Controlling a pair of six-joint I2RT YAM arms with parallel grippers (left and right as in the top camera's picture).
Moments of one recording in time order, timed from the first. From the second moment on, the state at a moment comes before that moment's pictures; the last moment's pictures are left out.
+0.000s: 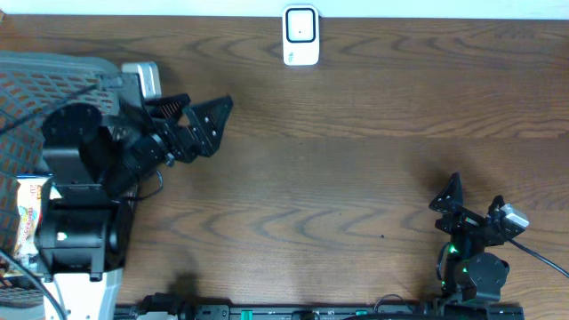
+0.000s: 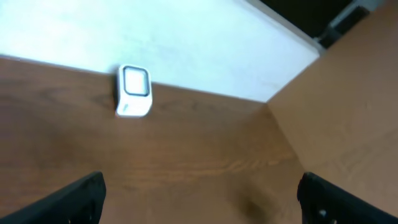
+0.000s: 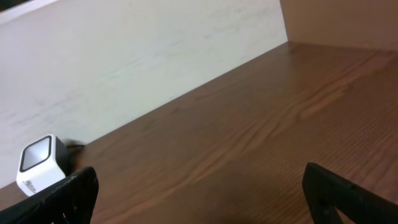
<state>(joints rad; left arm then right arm) -0.01 0.98 1.20 -0.55 0.61 -0.44 -0.12 0.01 0.01 -0.05 0.21 0.40</state>
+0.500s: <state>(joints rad) -0.01 1.23 1.77 -1.02 0.10 -0.46 -0.12 0.01 0.01 -0.05 0.21 0.40</state>
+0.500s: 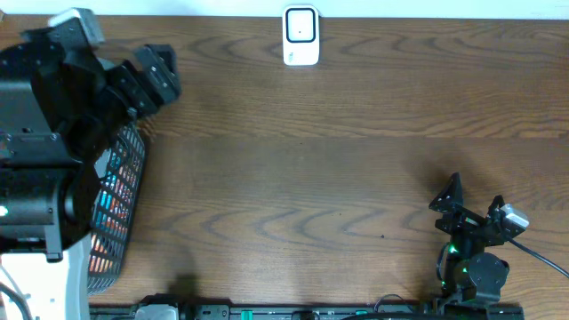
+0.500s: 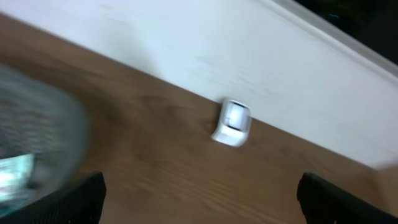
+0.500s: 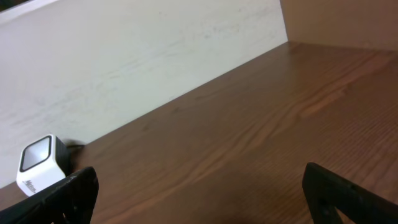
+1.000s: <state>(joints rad) 0.22 1.28 1.85 -1.18 -0.20 -0.60 -0.12 0.01 0.01 -0.05 0.21 0.40</state>
